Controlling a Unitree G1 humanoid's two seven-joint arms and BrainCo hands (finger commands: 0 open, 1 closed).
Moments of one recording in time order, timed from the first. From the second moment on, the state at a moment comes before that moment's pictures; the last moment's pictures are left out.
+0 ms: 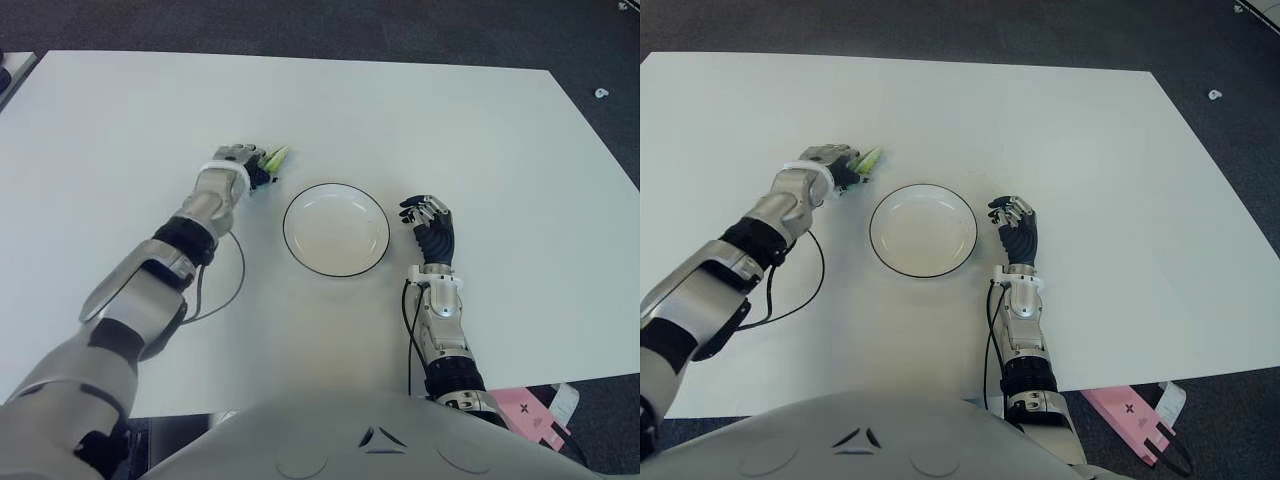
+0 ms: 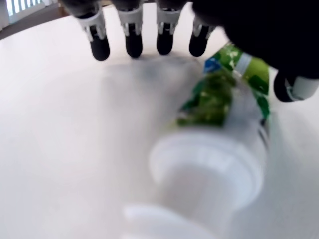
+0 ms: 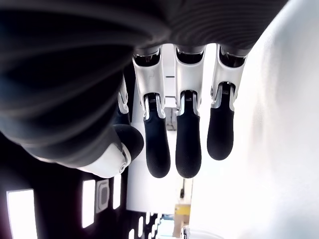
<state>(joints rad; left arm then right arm) -0.68 0.38 -0.60 0.75 0.84 0.28 -0.22 -0.03 -0.01 -0.06 0.40 -0.05 -0.51 -0.13</state>
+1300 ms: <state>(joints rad) -0.49 0.15 -0.52 0.69 0.88 0.57 0.21 -0.04 -0.03 -0.07 0.44 -0.04 -0.52 -0.13</state>
